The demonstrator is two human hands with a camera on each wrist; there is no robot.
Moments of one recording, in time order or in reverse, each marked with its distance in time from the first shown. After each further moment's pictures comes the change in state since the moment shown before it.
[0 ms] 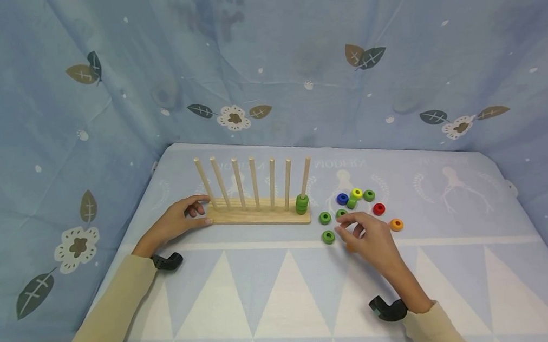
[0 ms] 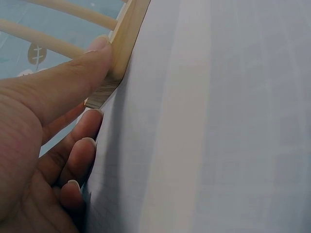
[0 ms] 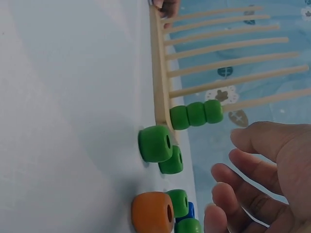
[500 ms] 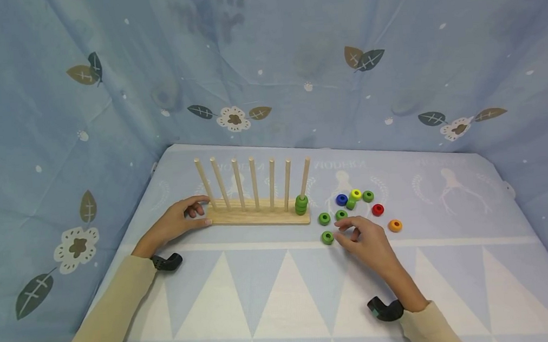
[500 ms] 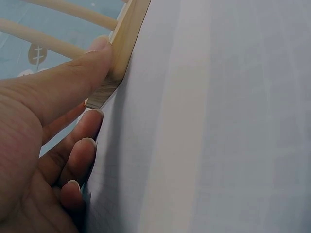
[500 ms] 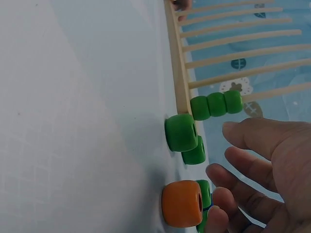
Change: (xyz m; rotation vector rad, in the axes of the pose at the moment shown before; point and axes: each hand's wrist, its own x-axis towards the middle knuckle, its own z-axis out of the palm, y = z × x) left_hand 0.001 -0.003 0.001 0.004 0.009 0.009; right_hand -0.002 0.014 0.010 0.002 -0.087 0.031
